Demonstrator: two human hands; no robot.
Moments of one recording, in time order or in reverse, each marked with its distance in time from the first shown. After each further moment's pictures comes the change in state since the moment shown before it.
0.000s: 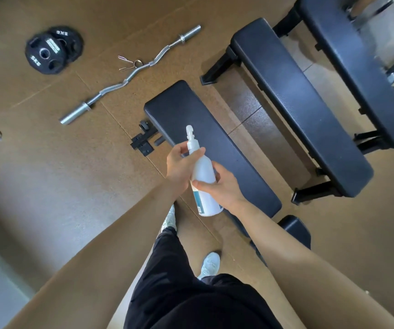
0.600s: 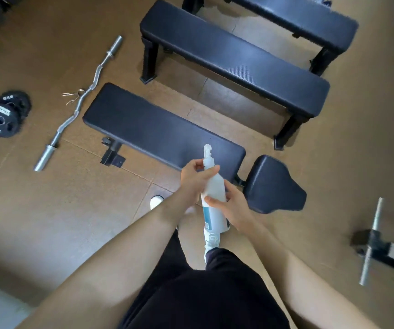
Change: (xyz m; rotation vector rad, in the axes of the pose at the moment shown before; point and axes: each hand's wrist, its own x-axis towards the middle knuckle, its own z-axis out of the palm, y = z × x) left_hand -0.169 -0.191 0.140 0.444 -0.322 -0.011; right_hand -0.201 0.248 -0.058 0.469 0.263 0.053
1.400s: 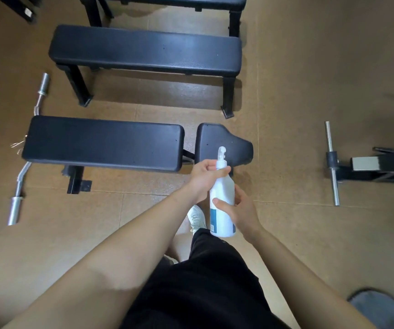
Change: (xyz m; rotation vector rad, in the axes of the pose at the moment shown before) left_hand -0.142 -0.104 0.214 0.278 -0.382 -0.107; right_hand -0.167 0.184 -0.131 0.361 0.374 0.071
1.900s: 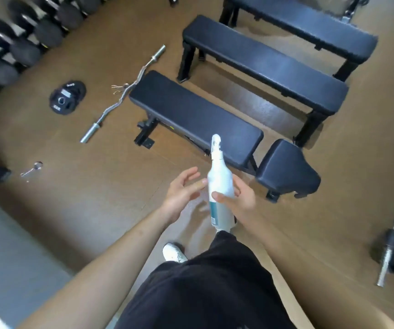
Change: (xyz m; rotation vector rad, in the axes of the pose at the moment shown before) left_hand -0.215 -0.116 -0.231 -0.240 0.350 0.271; right_hand -0.102 -0.029 0.170 -0.249 -0.461 -0.219
